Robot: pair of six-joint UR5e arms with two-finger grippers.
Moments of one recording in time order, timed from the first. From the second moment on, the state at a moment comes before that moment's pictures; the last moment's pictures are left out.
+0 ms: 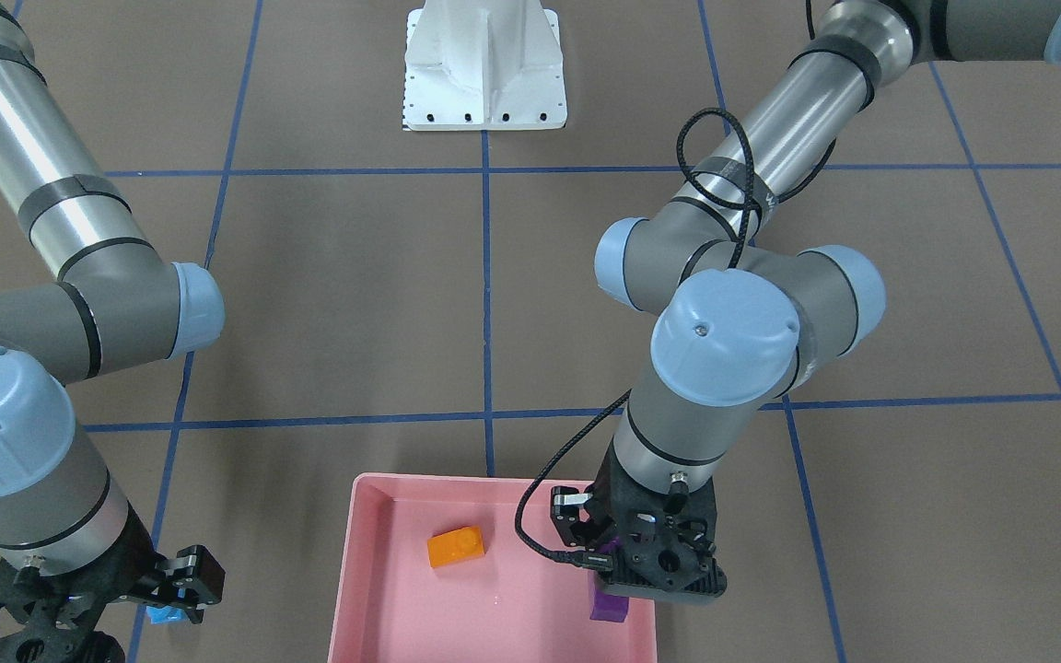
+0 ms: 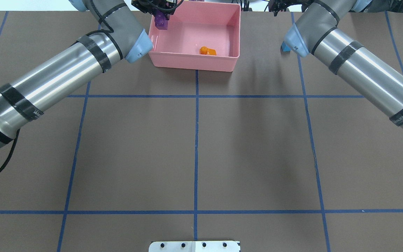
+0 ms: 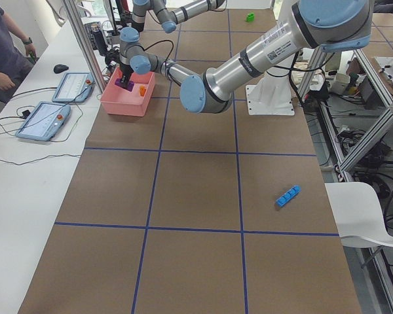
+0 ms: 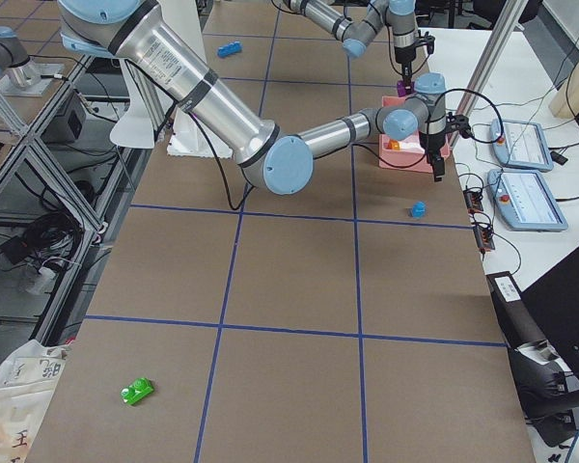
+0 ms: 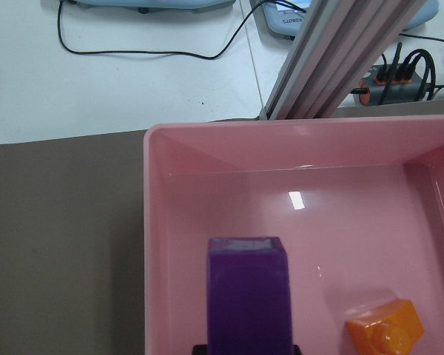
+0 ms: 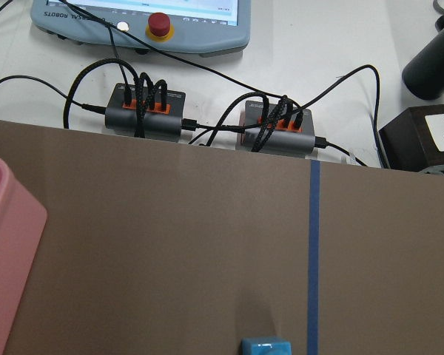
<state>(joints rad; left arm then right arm) -0.91 -2.70 -0.85 -2.07 -1.95 -0.86 1.04 -0.67 0.96 -1.19 1.89 0.70</state>
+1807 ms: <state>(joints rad) -0.87 -2.72 -0.84 -2.10 -1.88 -0.90 0.97 -0.68 0.71 -0.96 1.86 0.70</state>
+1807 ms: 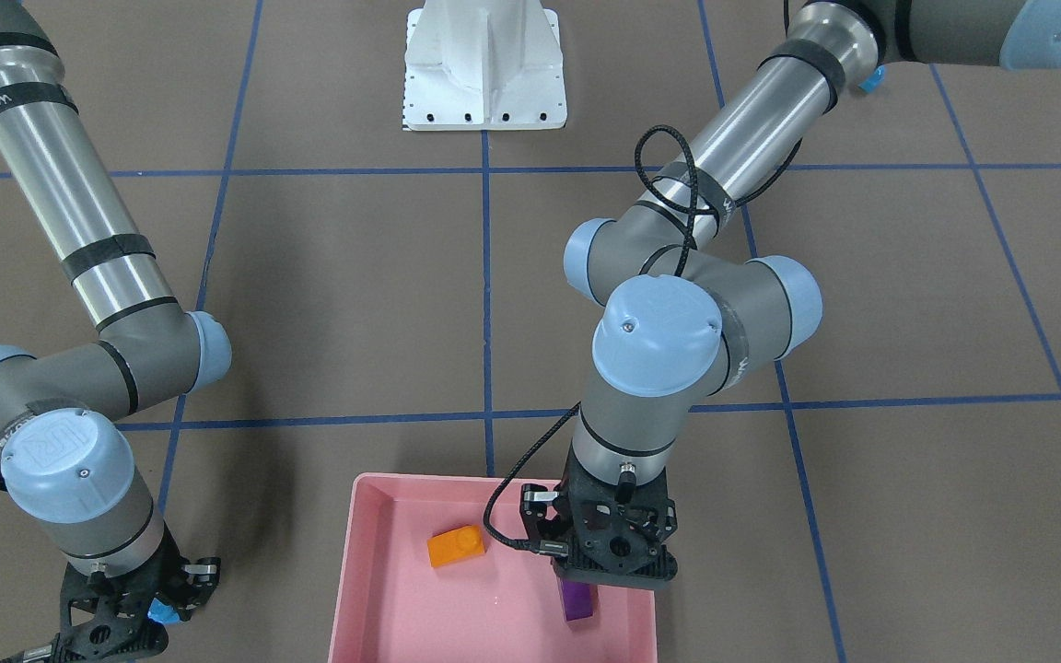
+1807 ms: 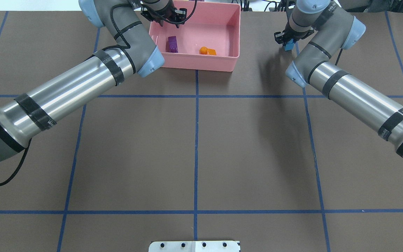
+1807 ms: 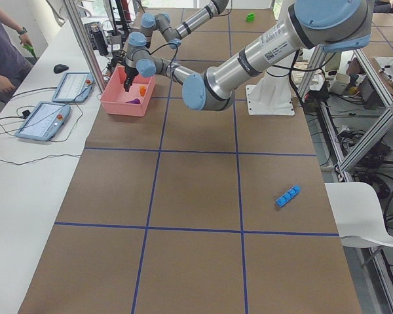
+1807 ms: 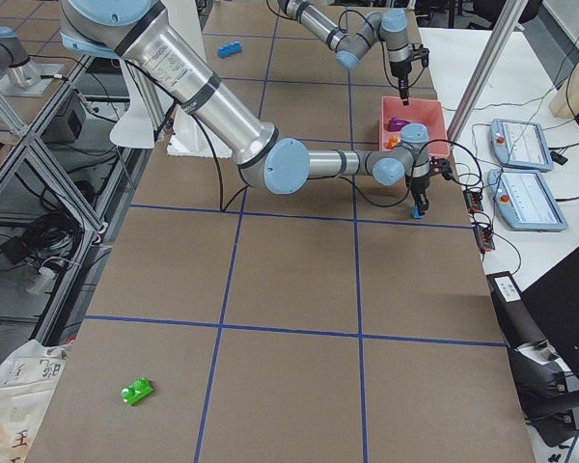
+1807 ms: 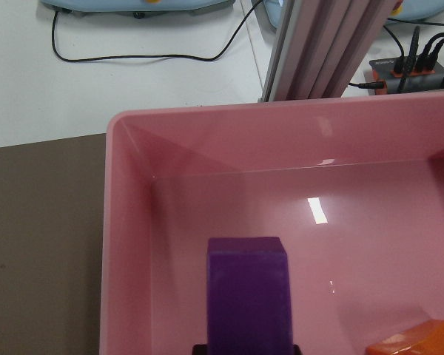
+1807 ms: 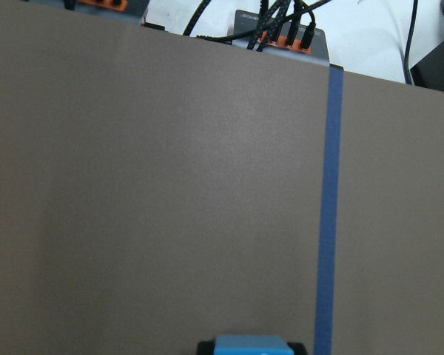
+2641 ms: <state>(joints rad) -0.94 -2.69 -1.18 -1.55 -1.99 -0.71 1.08 -0.57 0.94 -1.22 2.11 0.75</state>
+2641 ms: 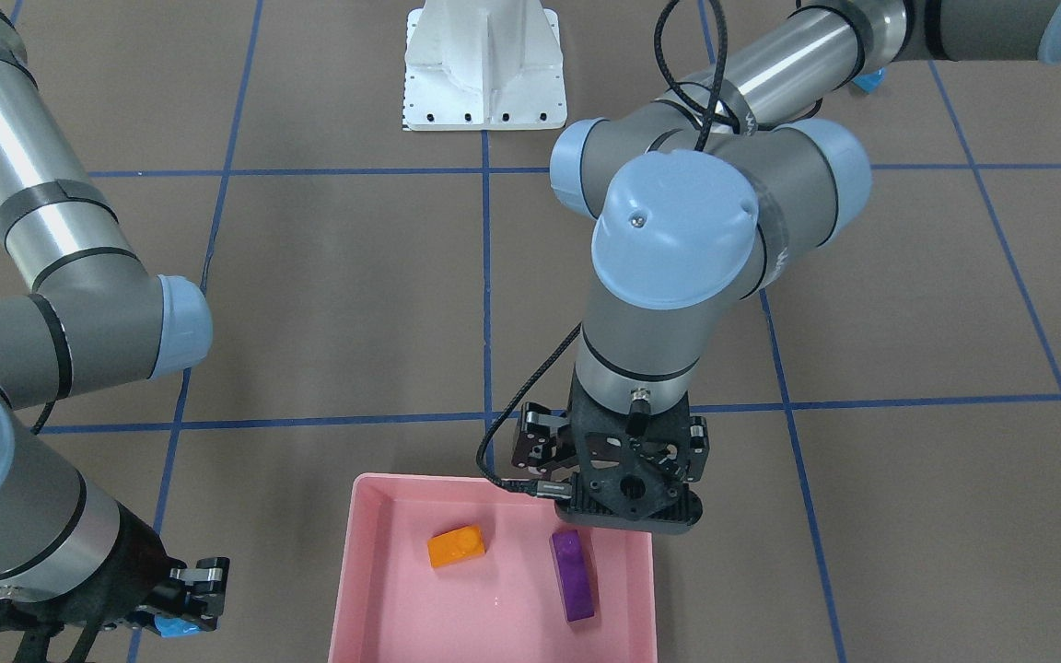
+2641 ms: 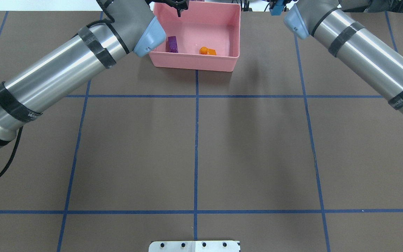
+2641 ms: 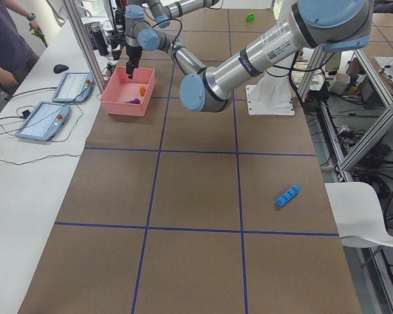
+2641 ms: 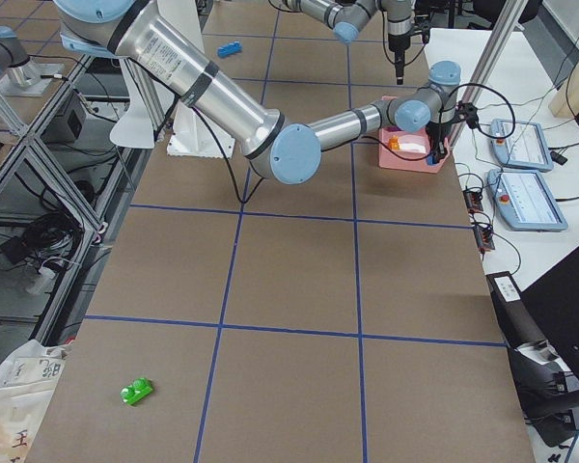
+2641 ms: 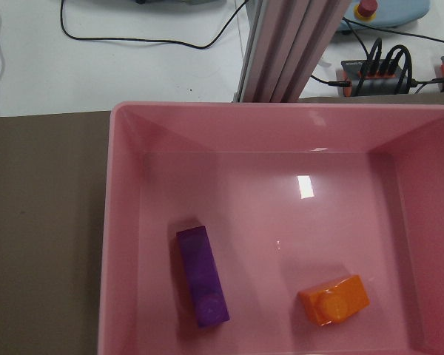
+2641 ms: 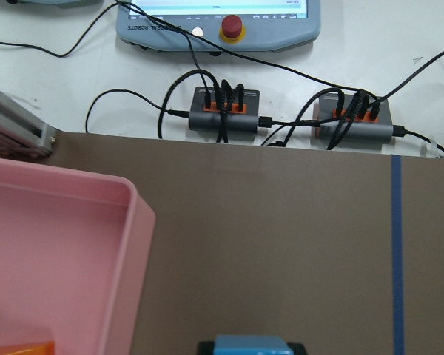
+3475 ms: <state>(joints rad) -1.02 -1.98 -1.90 -1.30 -1.99 -0.36 0.94 -0.41 0.79 -1.07 1.89 0.87</state>
